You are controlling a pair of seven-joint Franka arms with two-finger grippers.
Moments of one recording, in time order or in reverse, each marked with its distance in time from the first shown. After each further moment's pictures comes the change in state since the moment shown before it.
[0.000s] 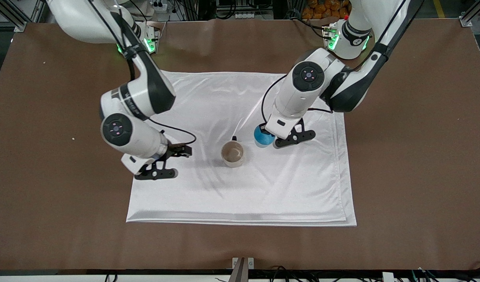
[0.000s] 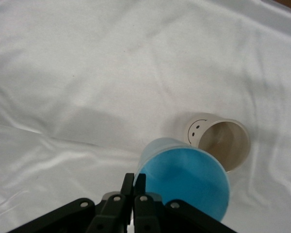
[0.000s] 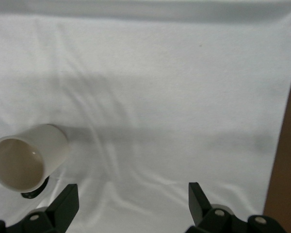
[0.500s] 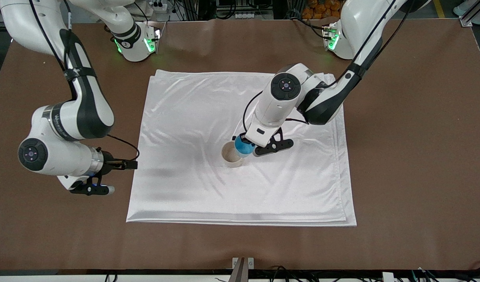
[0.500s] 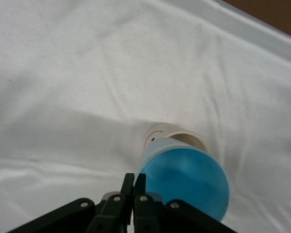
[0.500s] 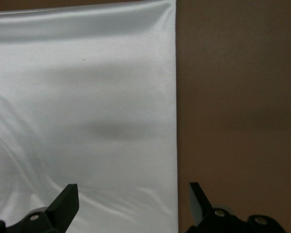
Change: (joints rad) left arm -0.137 0.146 0.075 0.114 0.045 0.132 -0.067; right arm -0.255 -0.001 -0.004 -0.031 -0.005 -0.054 -0.154
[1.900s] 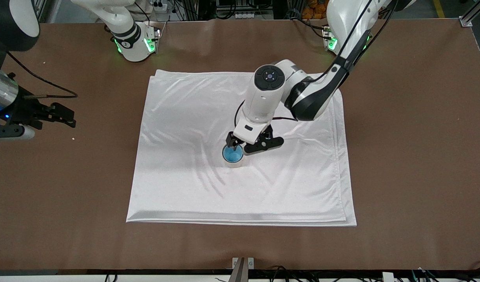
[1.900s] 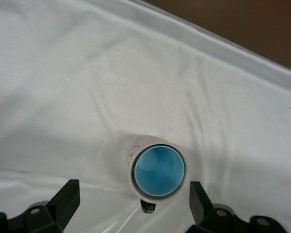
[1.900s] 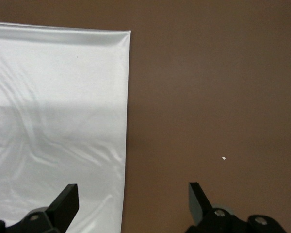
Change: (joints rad) left arm -0.167 -0.011 0.160 0.087 0.005 -0.019 -0.041; right arm -0.070 -0.438 -0.021 -0.060 -0.102 -0.235 -0.152
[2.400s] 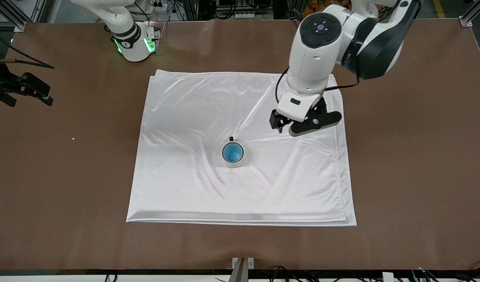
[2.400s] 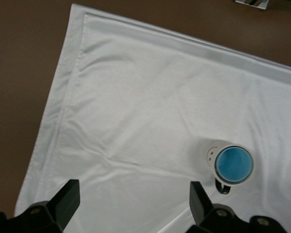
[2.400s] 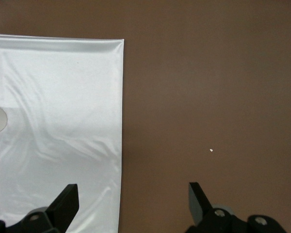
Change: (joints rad) left arm 0.131 -0.274 -0.001 0.003 -0.014 -0.422 0.195; right arm 0.010 -0.127 -0.042 -0.012 0.008 -0.051 -0.010
